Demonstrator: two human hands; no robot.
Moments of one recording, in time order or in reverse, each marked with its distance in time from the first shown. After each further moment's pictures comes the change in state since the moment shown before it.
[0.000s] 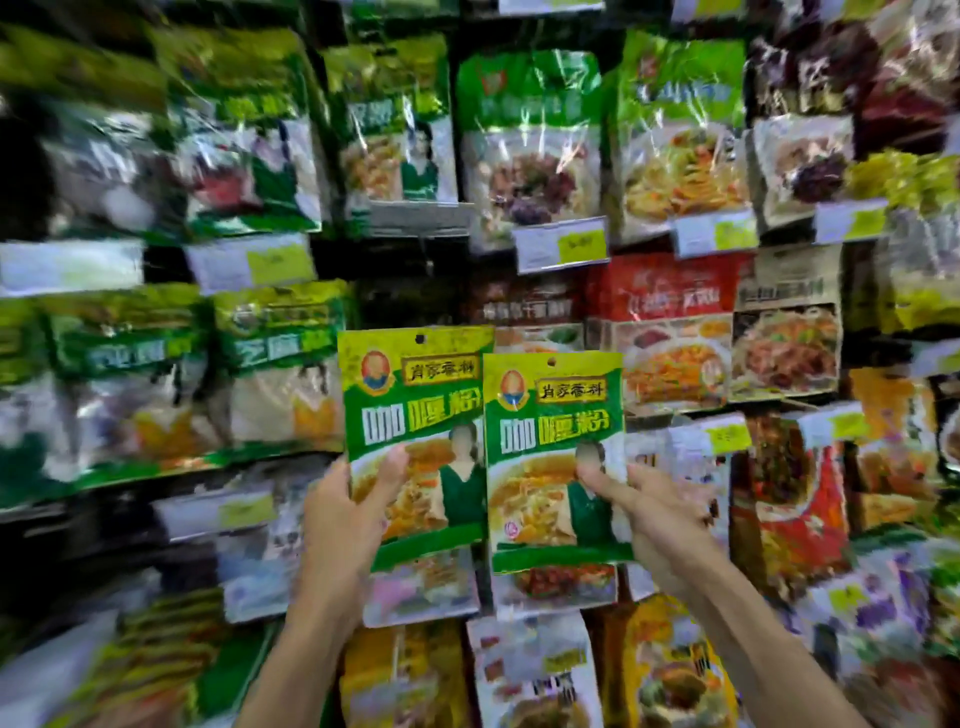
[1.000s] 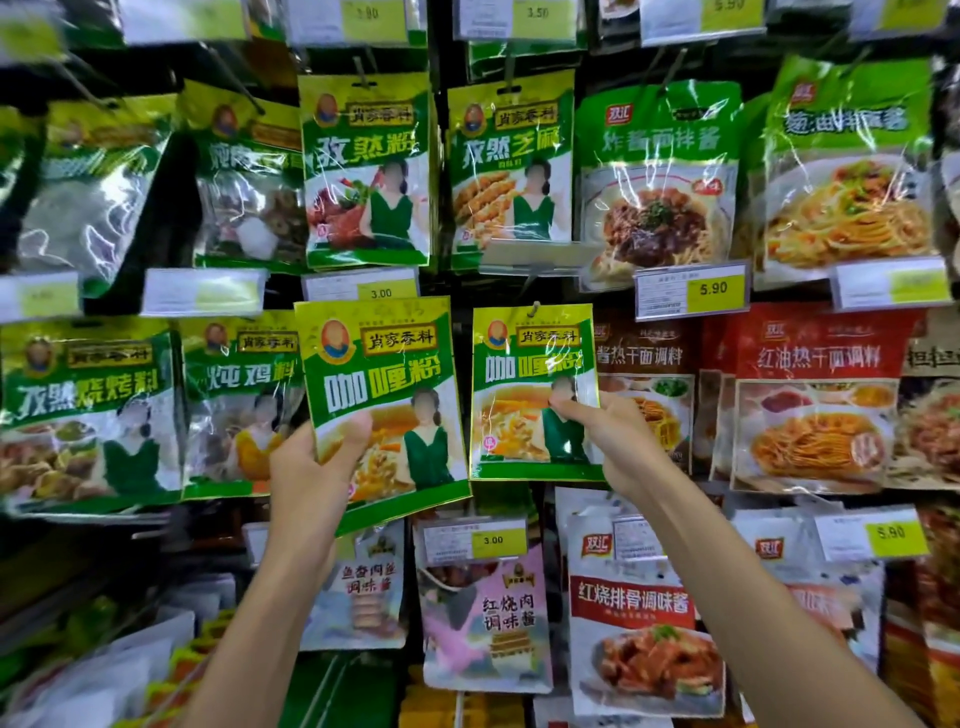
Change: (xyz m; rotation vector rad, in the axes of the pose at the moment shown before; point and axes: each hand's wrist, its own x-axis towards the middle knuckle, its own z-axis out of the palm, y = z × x) left_hand 0.073 0.029 -0.071 -0.030 0.220 0.142; right_hand 0.132 -0.047 0.113 -0.106 -0.117 -0.067
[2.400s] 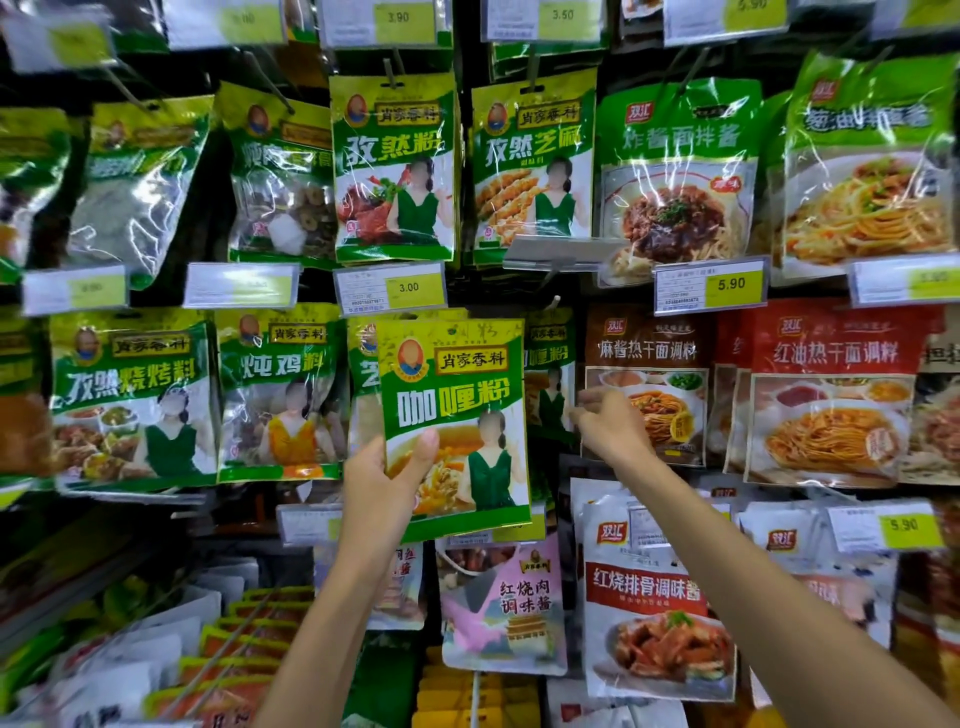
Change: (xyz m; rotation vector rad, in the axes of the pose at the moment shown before) left_hand -0.025 -0.010 0.015 -0.038 -0.116 -0.051; right_hand 0.018 0.016 0.011 -0.616 0.139 -0.063
